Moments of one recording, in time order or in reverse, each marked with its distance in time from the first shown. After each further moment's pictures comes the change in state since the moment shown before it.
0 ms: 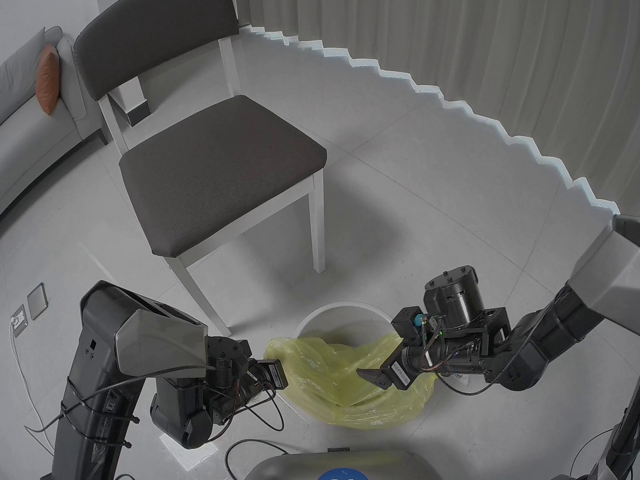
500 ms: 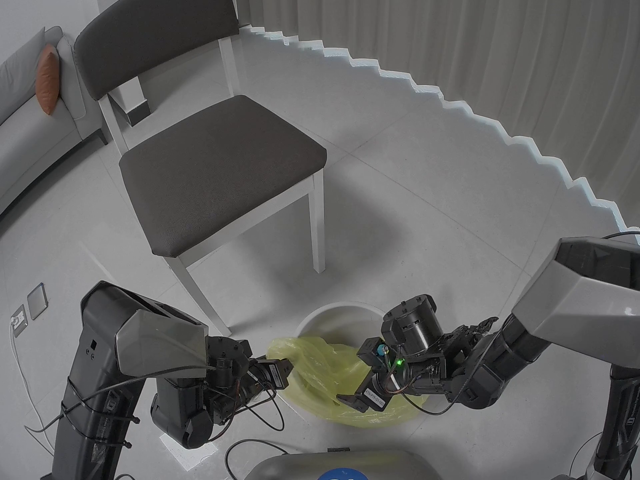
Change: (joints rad) left arm -0.001 0.002 -0.003 0.000 0.001 0.001; right arm 0.077 0.162 -0.081 -0.003 -0.009 -0.088
